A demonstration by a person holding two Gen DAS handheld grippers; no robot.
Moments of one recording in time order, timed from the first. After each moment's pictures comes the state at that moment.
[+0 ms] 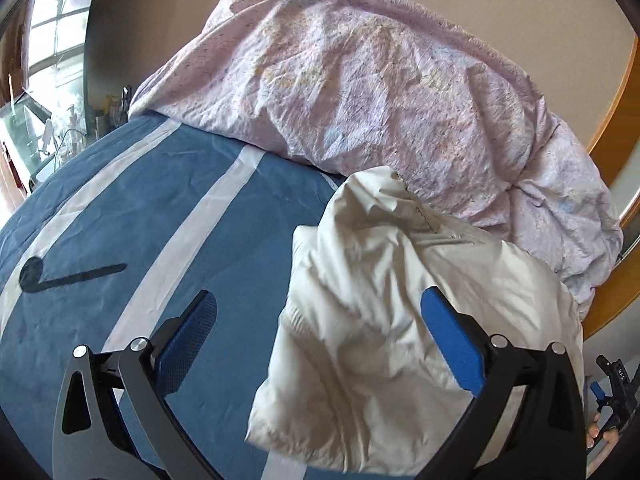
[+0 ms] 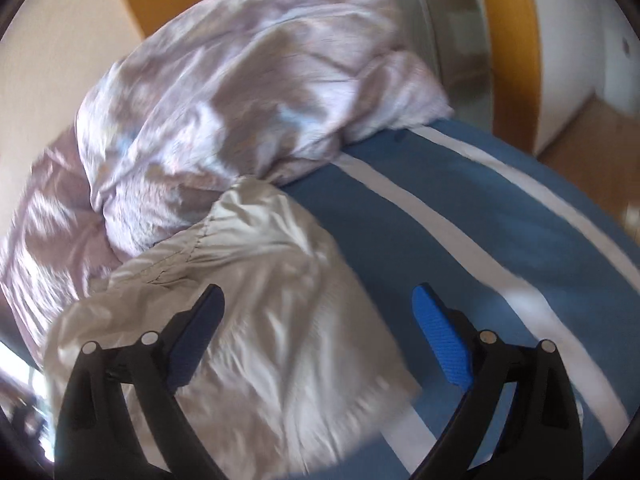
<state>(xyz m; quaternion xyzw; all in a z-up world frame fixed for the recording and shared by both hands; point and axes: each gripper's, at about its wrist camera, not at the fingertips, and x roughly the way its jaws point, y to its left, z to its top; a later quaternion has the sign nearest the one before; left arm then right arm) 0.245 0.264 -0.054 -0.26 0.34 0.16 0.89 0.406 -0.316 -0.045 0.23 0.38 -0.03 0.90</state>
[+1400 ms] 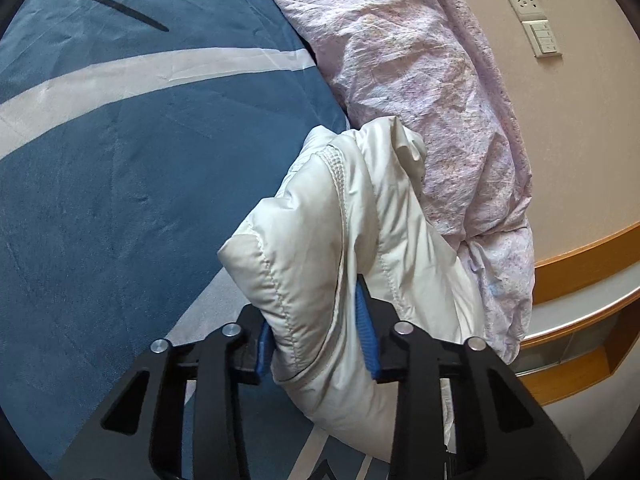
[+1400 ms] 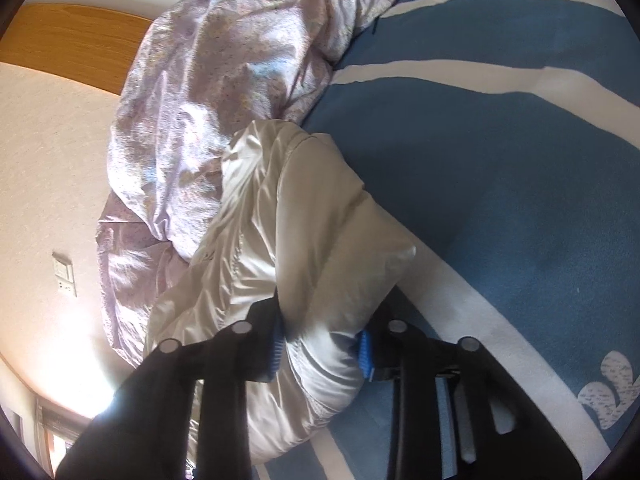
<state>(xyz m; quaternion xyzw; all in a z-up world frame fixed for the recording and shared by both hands) 0.203 0.235 -0.123 -0.56 0.25 0.11 0.78 0.374 -0.321 -0.110 0.46 0.37 0.08 0.80</state>
